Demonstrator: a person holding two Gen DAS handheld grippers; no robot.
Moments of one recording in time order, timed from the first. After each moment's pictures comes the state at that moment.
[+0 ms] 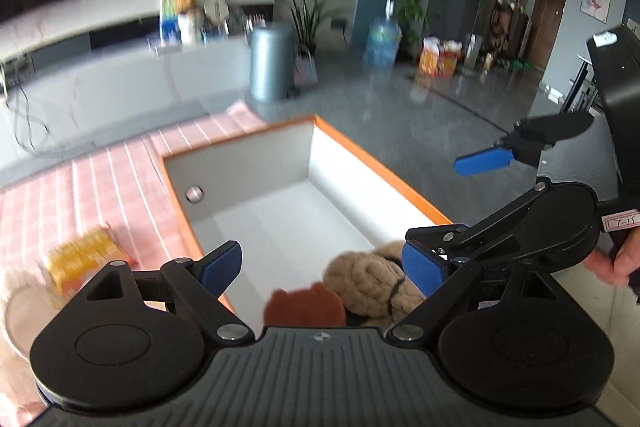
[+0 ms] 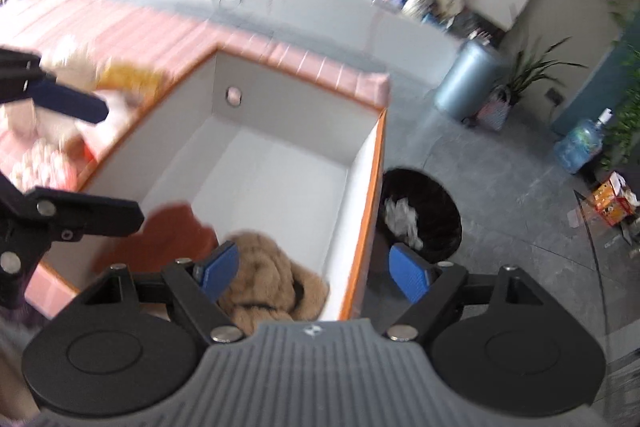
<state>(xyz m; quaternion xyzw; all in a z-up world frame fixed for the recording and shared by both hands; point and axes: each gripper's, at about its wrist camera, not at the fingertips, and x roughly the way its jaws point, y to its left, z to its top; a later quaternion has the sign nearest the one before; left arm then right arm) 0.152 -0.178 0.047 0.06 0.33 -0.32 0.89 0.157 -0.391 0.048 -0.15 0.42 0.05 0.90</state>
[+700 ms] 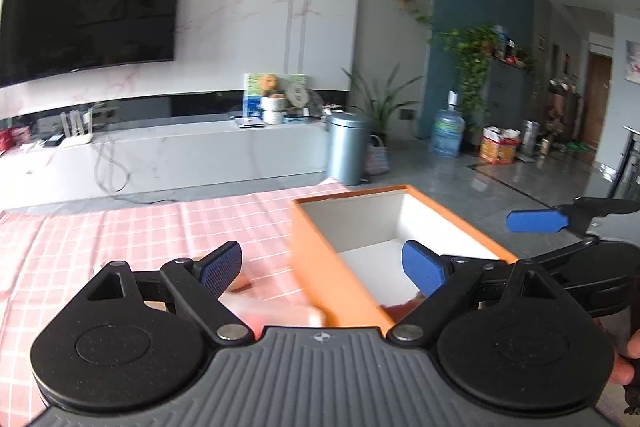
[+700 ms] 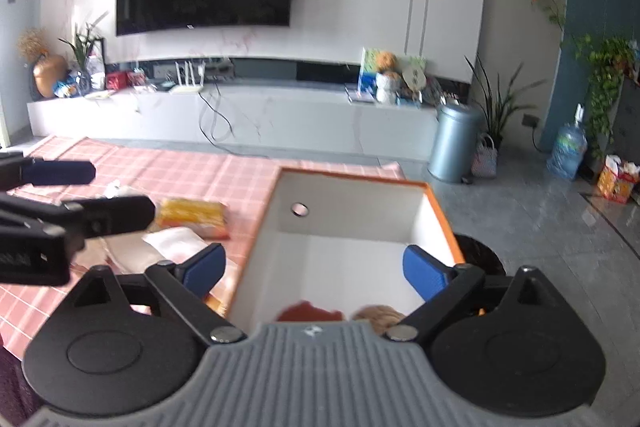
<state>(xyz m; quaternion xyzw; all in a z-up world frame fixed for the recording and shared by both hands) 0.096 -0.078 0.060 0.01 0.21 -0.22 0.95 0.090 -0.296 0.055 -0.03 0.26 0.03 0.97</state>
